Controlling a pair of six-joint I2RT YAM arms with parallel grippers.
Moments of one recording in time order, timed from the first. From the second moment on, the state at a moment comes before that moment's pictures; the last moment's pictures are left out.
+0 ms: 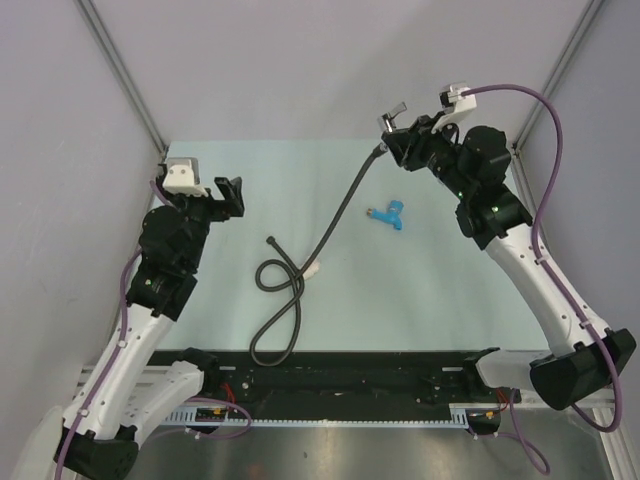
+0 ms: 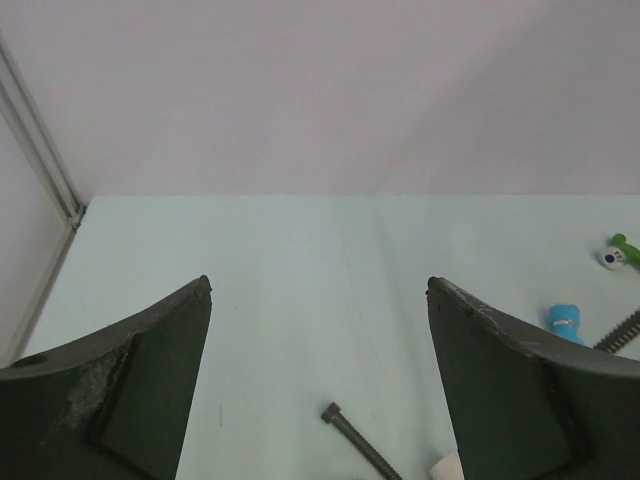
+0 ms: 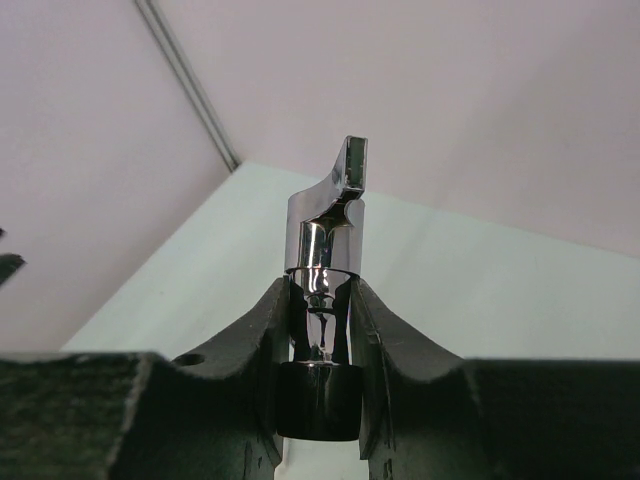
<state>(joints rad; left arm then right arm) -0.35 0.80 0.91 -0.02 -0.25 -0.07 0.43 1.27 1.39 -0.09 -0.16 0.26</state>
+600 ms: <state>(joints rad) -0.34 0.72 0.91 -0.17 -0.18 -0.16 0.52 1.68 1.55 0.72 -0.34 0.37</state>
